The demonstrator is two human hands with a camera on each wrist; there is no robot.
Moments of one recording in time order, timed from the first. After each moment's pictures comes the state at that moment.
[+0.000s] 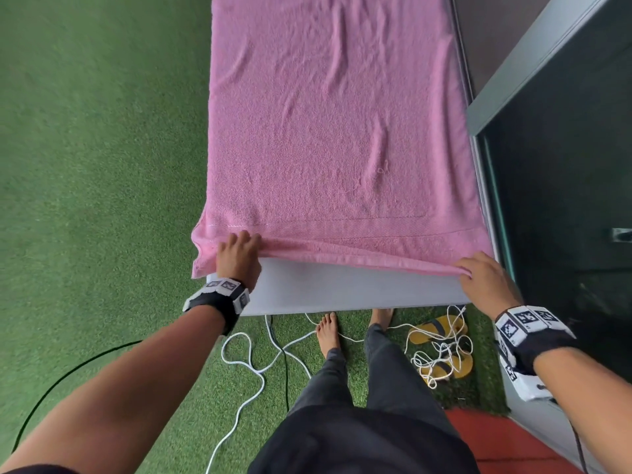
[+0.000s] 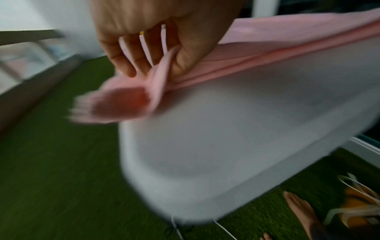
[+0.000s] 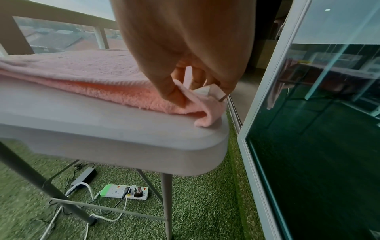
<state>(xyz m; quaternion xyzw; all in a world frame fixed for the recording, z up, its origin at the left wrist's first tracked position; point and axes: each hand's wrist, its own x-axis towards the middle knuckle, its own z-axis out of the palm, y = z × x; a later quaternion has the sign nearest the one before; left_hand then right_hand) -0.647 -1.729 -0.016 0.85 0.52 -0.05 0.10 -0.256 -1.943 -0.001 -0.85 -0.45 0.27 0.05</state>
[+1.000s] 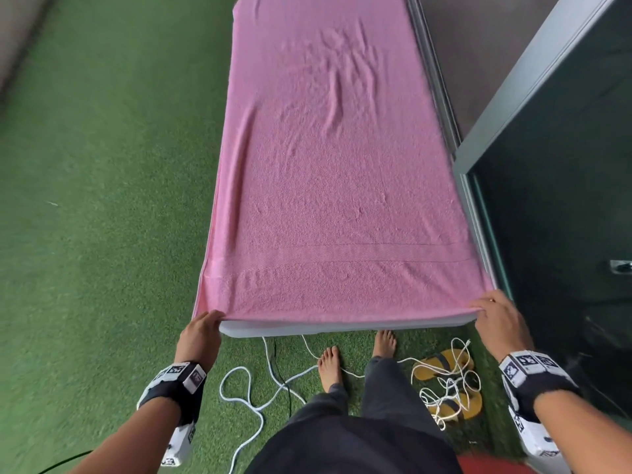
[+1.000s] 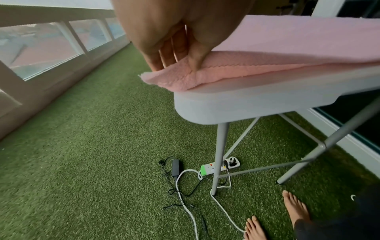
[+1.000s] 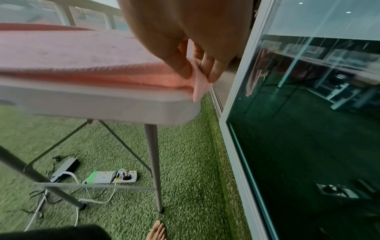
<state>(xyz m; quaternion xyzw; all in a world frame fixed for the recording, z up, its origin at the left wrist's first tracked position) -0.749 -1.797 -0.015 0.75 0.63 0.05 0.20 -0.257 -1.992 -0.001 -0.90 -0.38 0.20 0.10</state>
